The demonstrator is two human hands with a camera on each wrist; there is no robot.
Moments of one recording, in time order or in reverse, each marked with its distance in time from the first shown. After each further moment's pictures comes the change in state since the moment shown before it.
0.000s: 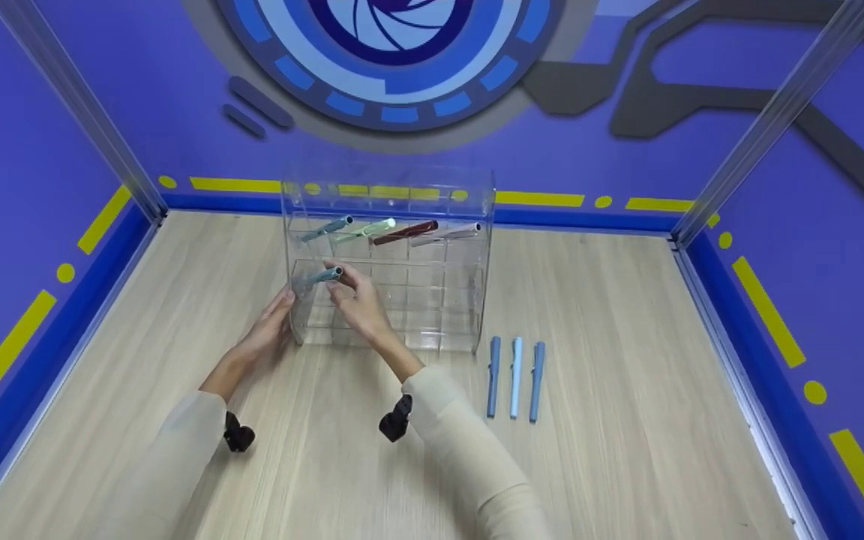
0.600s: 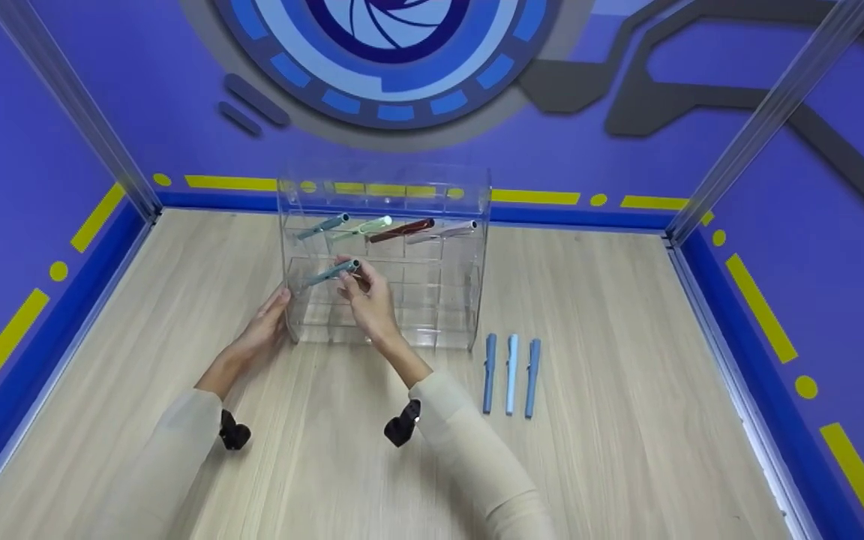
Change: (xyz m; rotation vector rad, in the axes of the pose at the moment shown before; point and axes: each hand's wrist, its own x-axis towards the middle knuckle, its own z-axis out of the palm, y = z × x) left_hand 0.002 0.000 -0.001 0.027 -0.021 0.047; right_hand -0.011 -0.002 -0.010 0.114 0.116 -0.087
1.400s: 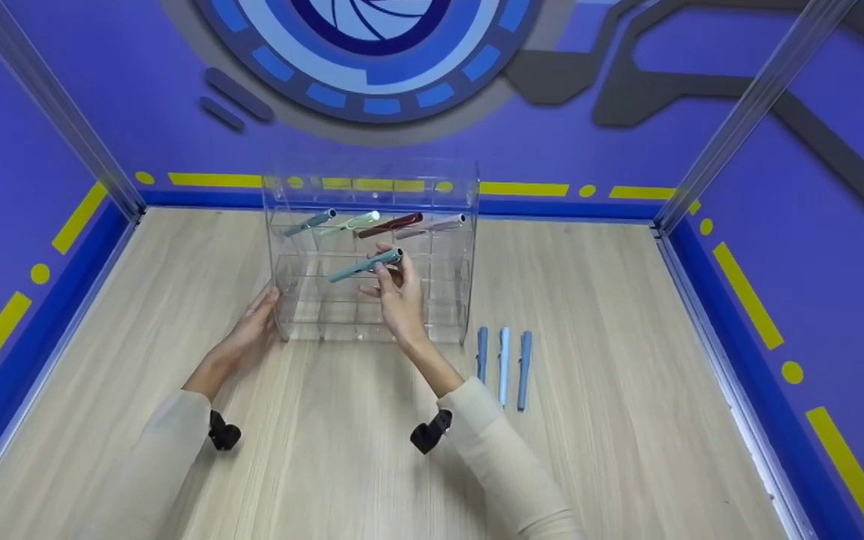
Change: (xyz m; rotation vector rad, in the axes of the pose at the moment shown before) left_hand 0.000 -0.001 -0.001 -0.069 -0.024 -0.038; right_hand -0.023 -0.026 -0.045 0.052 0.127 -0.111
